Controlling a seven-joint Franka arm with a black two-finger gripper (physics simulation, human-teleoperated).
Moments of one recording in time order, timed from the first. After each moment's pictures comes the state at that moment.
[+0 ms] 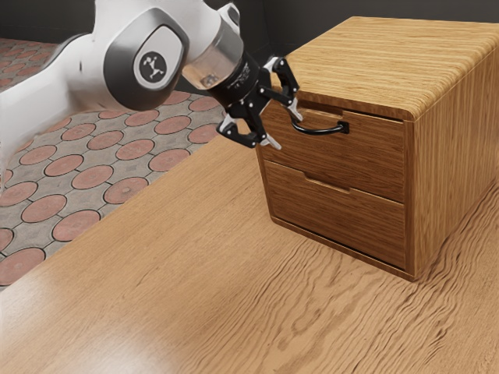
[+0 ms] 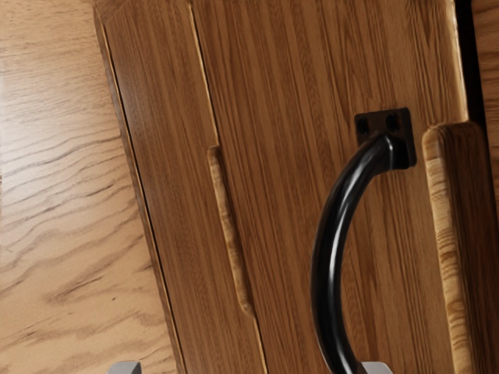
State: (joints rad) arm -0.20 0.08 0.14 -1.44 -0.19 2.04 -1.28
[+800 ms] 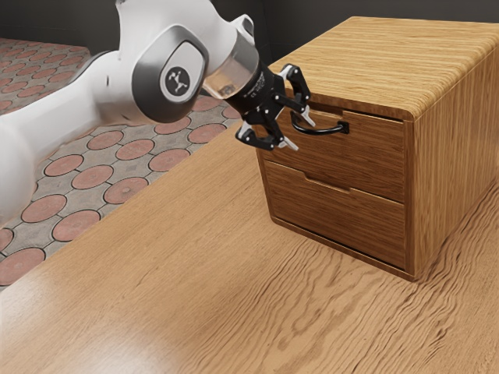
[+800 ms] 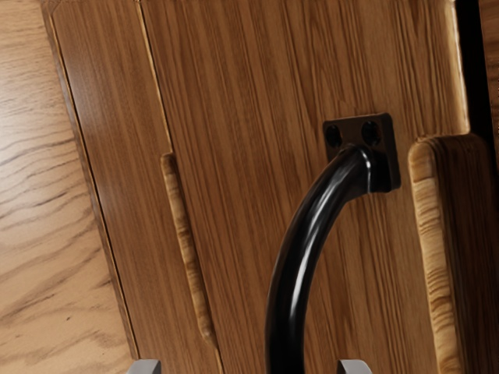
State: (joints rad) arm -0.20 0.15 0.15 -1.43 -0.23 2.12 -1.24
